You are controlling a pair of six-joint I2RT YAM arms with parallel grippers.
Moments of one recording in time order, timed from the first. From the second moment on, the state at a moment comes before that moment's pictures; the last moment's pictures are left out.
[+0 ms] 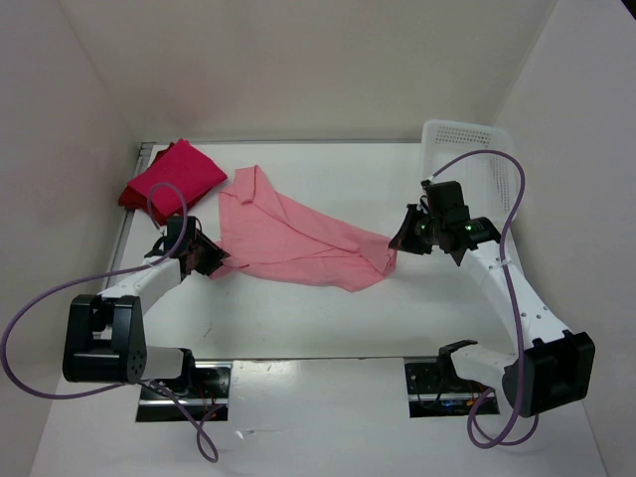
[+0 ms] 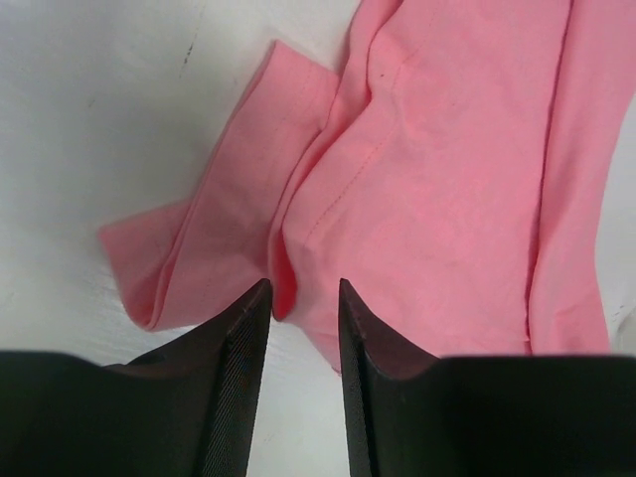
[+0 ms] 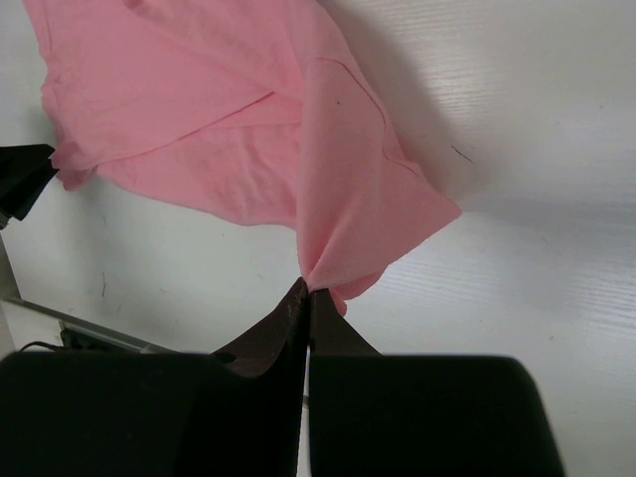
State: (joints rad) left arm 0.00 1.34 0.62 -0.19 0.08 -0.93; right arm 0.24 1.16 1.01 -0.71 -0.21 0.54
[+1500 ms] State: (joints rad) left arm 0.30 1.39 2.20 -0.46 0.34 -0.81; right arm 0.33 1.20 2.38 -0.82 0.30 0.43
